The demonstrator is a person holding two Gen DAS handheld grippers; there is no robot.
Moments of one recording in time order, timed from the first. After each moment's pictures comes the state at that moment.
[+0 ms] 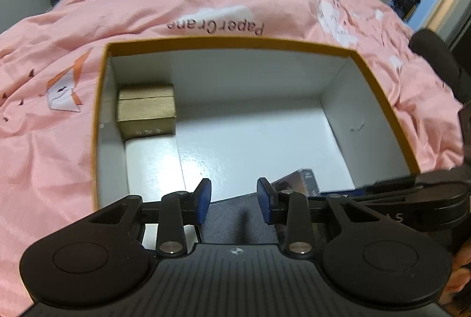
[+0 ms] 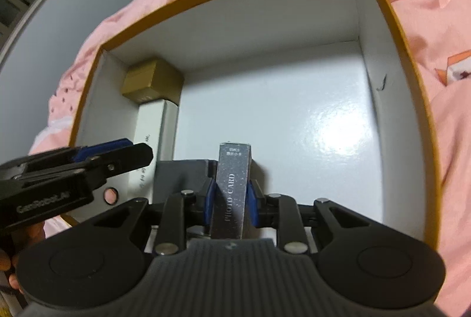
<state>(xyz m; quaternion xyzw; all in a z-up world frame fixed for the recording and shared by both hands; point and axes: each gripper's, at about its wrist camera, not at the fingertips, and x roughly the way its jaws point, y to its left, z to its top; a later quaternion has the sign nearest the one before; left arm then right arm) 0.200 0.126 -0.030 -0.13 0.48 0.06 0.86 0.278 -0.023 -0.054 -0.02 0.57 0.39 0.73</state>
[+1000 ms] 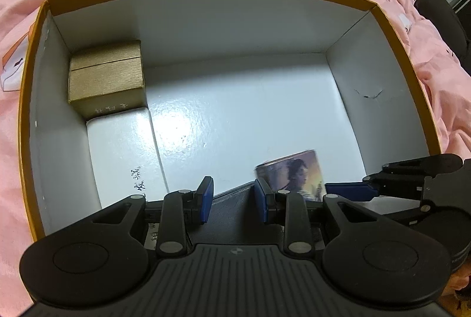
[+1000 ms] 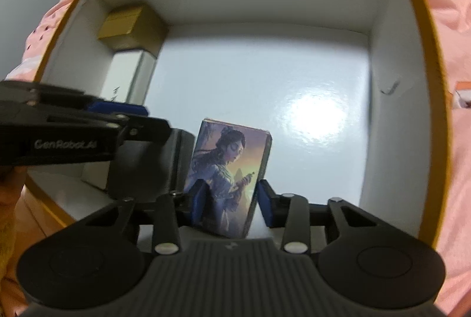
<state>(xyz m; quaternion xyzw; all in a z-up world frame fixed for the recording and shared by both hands) 0.237 0.136 -0.065 -0.15 0.57 0.01 0.80 0.279 -0.002 -0.079 -0.13 0.58 0.40 0.70</state>
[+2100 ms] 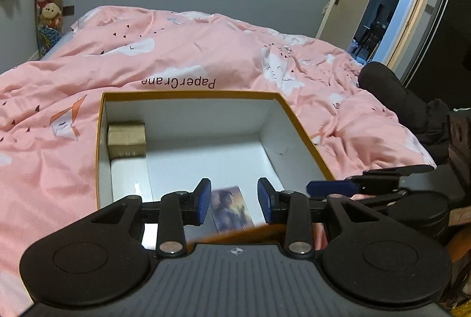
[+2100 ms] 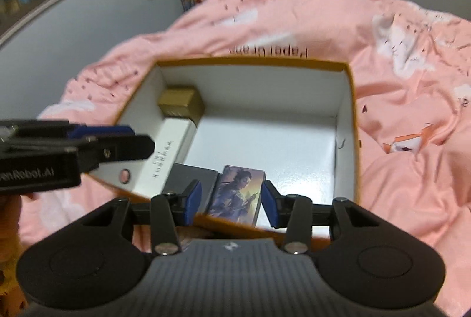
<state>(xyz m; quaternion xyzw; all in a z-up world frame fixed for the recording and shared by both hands) 0.106 0.074 0.040 -0.14 0.36 0.02 0.92 0.194 -0.081 0.020 -0.08 0.40 0.42 0.81</state>
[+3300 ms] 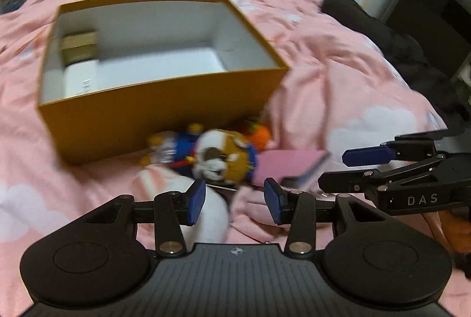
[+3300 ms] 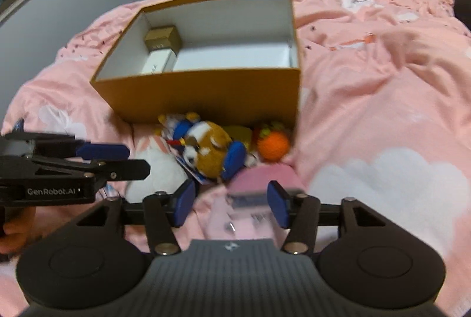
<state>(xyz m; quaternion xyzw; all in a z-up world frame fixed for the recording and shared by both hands) 0.051 0.007 -0.020 -0.11 0.44 -0.06 0.89 0.105 -0.181 -0.008 -0.10 0.46 0.34 0.81</state>
